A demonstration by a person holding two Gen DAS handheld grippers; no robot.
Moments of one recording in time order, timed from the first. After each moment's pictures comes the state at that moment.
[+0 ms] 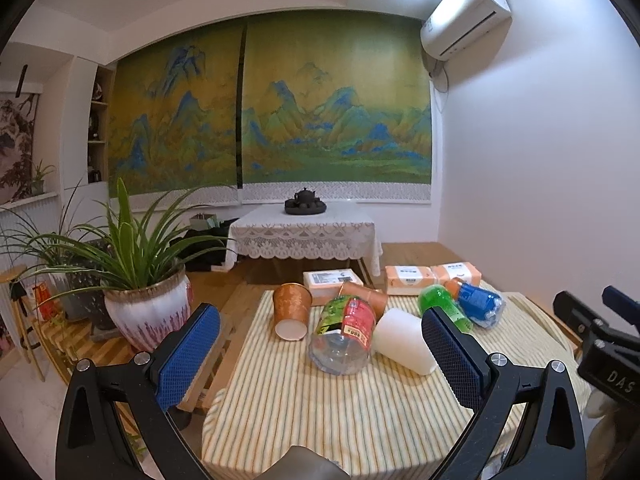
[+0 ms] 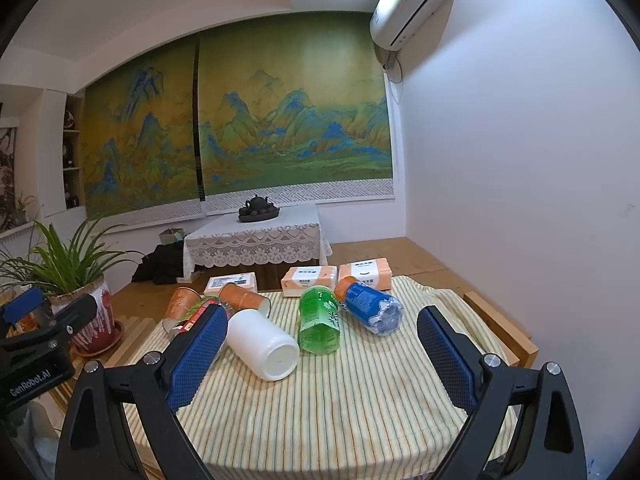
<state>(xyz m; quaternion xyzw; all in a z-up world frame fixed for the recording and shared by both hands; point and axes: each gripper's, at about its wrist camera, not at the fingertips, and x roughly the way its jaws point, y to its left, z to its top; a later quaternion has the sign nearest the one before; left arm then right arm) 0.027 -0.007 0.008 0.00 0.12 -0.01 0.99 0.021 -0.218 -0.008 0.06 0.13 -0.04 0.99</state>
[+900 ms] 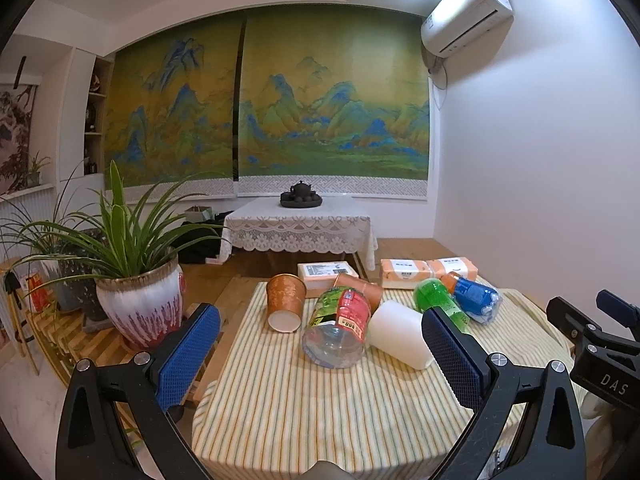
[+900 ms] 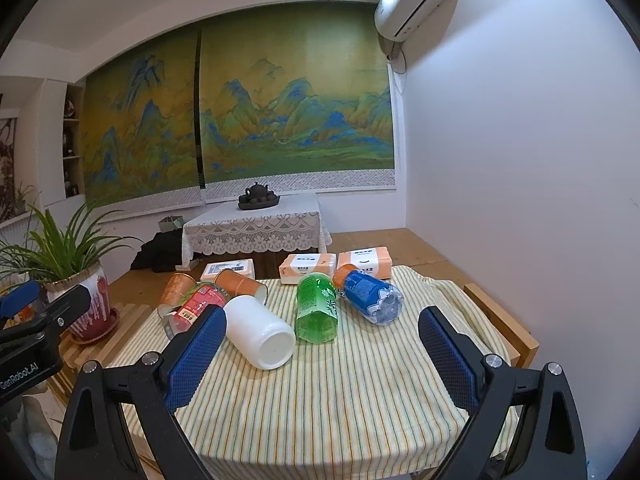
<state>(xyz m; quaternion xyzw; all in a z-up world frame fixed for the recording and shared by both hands) 0.032 -0.011 -0.002 -0.01 0.14 -0.02 0.99 0.029 -0.220 -0.019 0.05 0.15 -0.04 0.99</state>
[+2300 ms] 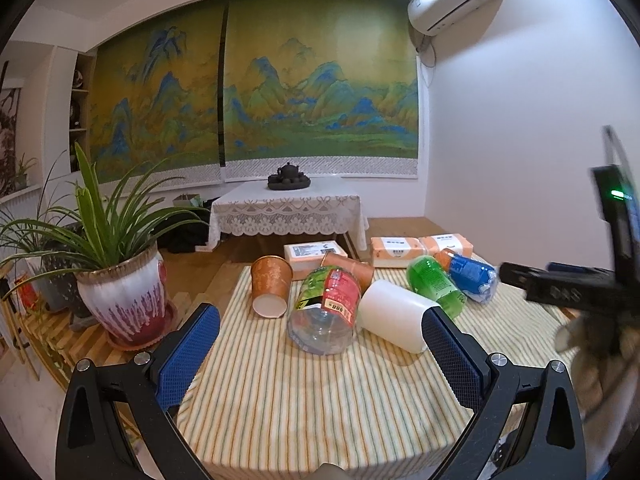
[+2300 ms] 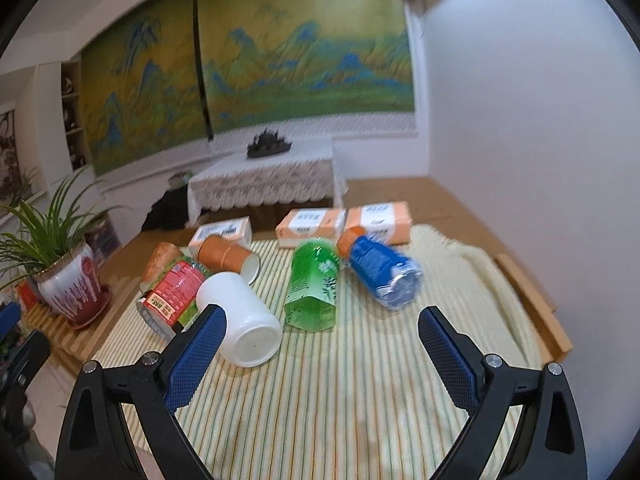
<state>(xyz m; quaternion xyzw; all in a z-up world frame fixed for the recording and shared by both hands) 0.057 -0.020 -0.017 0.01 0.17 -0.04 0.98 0.127 -0.259 -0.032 0.07 0.28 0.02 0.96</state>
